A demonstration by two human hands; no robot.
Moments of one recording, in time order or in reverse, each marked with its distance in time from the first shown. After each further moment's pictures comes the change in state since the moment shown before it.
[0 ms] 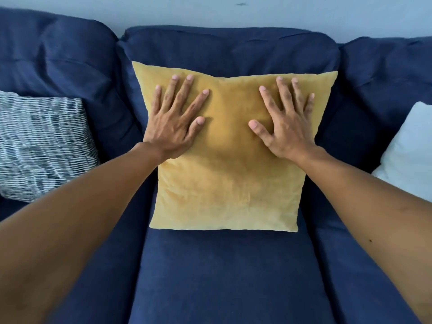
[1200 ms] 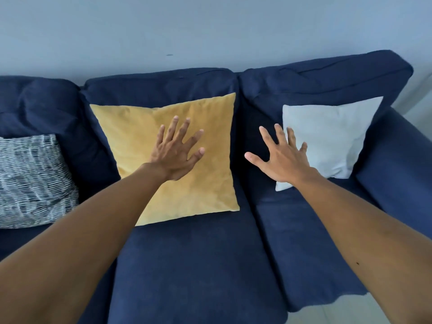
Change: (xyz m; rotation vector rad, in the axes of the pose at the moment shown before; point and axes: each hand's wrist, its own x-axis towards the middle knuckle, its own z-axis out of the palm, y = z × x) left_hand -0.013 0.195 -0.120 -0.006 -0.381 0.073; right_hand -0.186 0.089 -0.168 -0.051 -0.372 0.395
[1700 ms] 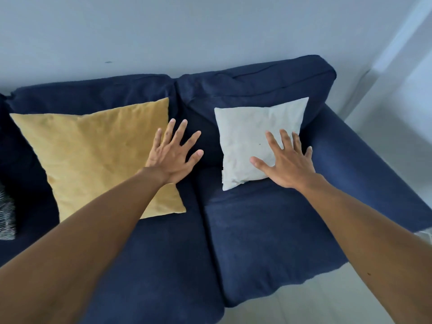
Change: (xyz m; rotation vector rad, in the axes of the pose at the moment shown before) left_hand 0.043 0.205 -0.022 -0.063 0.031 0.028; right_hand -0.060 0.216 -0.029 -0.001 0.000 0.113
